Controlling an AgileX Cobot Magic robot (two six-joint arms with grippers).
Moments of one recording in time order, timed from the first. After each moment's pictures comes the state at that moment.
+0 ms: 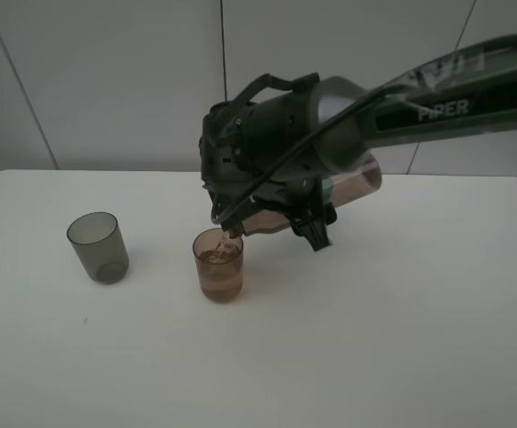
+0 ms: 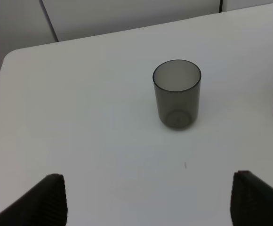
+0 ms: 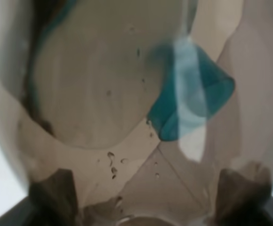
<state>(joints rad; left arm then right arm) 0.04 -0.01 -0.51 -0.19 1.09 0.24 0.97 2.07 -1.48 -1.04 1.21 -0.44</state>
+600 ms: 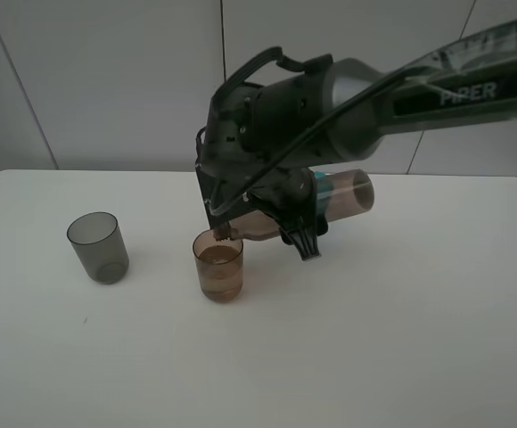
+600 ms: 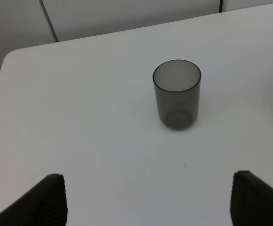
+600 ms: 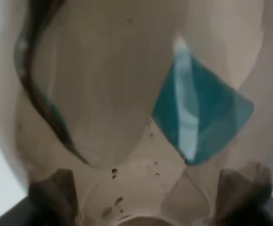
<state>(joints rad) 0.04 -0.01 -0.51 -0.19 1.09 0.24 0.97 2.03 -1.48 -0.89 1.15 -0.44</state>
